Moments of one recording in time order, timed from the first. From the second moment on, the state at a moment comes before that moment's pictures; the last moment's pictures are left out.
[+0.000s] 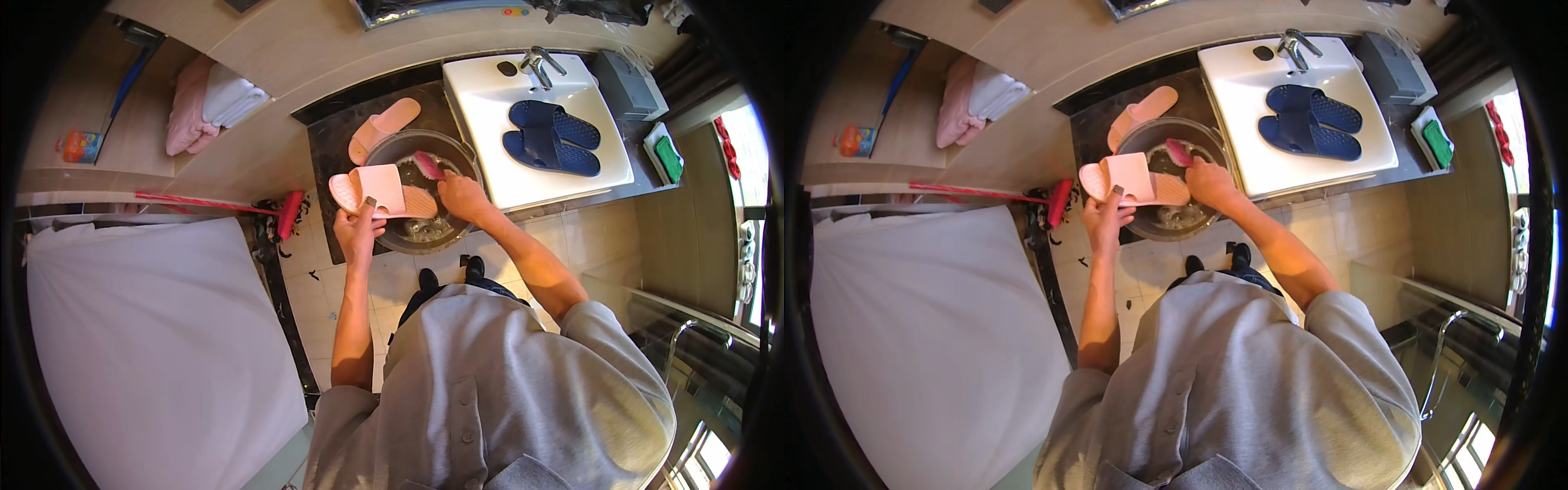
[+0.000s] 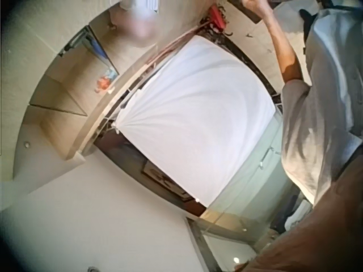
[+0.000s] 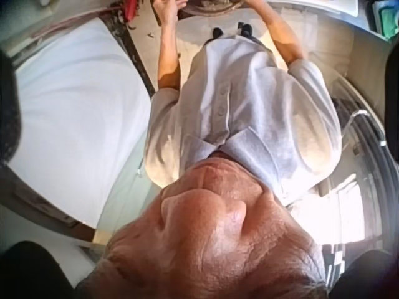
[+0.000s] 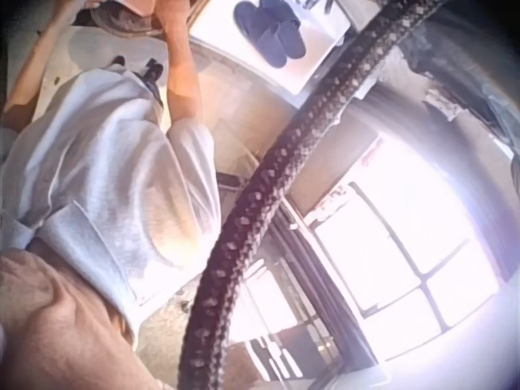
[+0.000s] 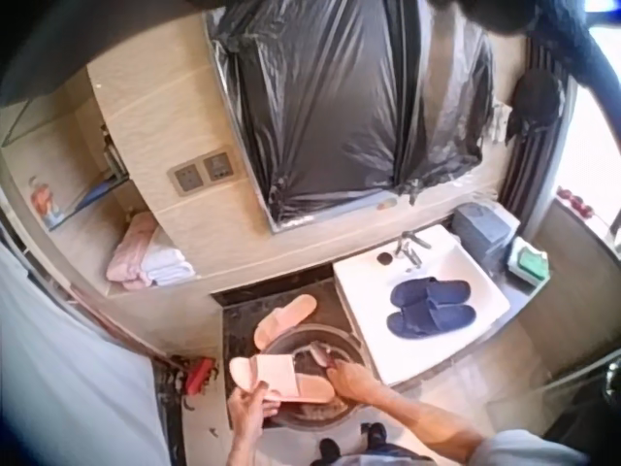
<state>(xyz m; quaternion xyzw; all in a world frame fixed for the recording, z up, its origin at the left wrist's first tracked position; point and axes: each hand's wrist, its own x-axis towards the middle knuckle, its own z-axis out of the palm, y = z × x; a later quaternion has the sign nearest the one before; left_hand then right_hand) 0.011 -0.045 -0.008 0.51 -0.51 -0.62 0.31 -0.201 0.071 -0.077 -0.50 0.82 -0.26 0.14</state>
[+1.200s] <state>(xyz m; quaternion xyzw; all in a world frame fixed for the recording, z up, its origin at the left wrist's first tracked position) 0.016 -0.017 0.058 0.50 -0.47 -0.58 0.44 -0.174 0.126 -0.017 -0.30 0.71 -0.56 0.31</state>
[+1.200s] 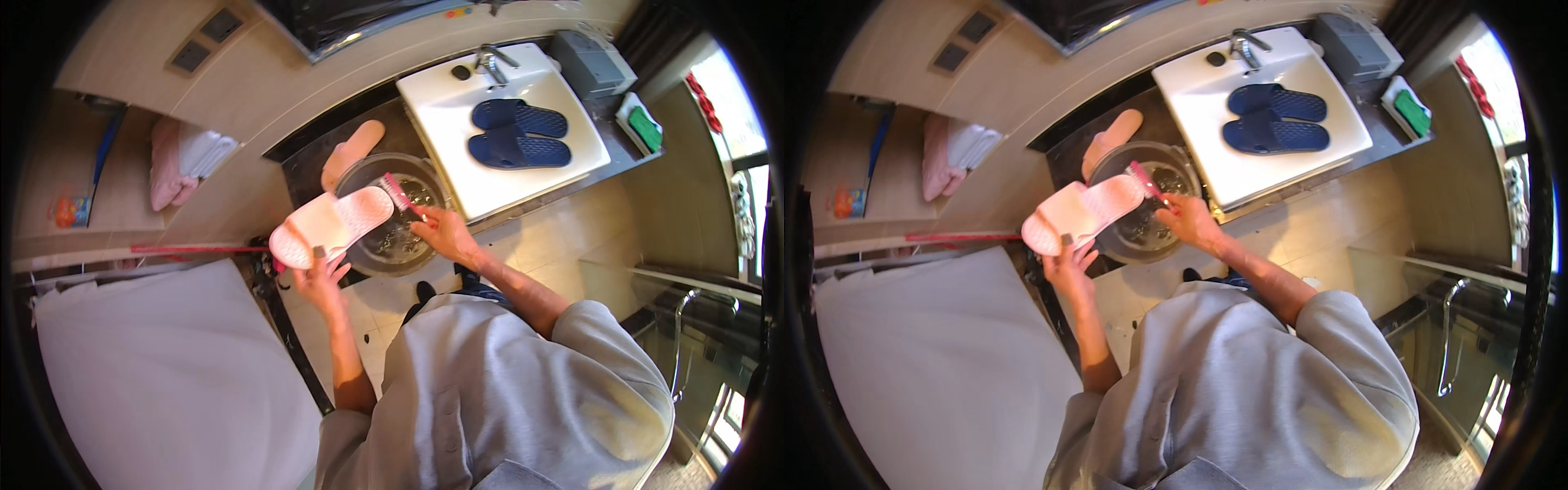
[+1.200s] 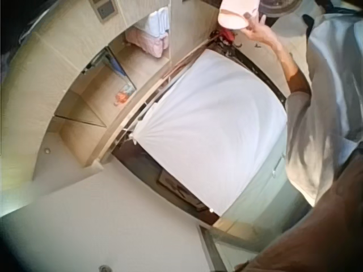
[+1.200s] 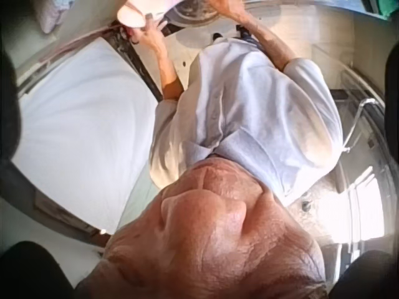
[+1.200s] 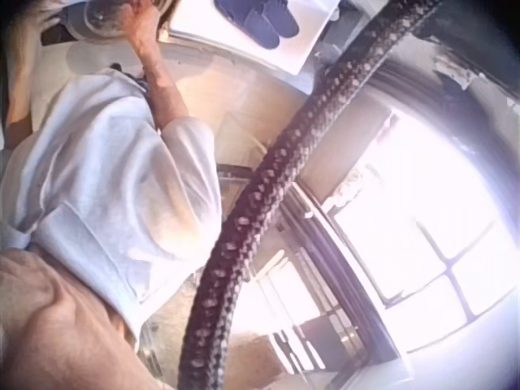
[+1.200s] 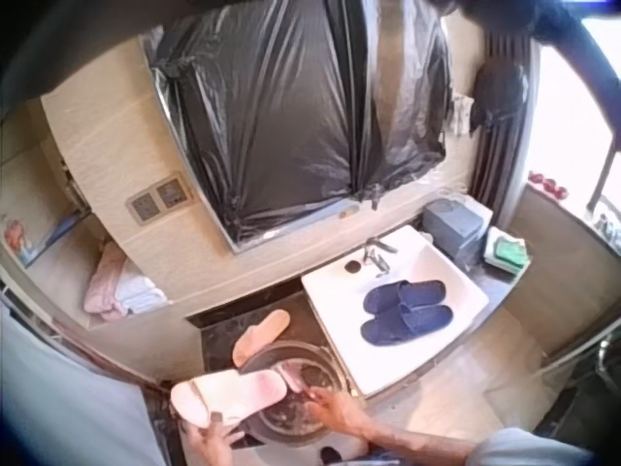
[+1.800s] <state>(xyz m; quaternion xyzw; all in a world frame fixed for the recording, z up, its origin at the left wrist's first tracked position) -0.233 0.008 0.008 0.23 -0.33 -0.91 0.13 -0.187 0.207 0.030 -0.17 0.63 -0.73 0.19</state>
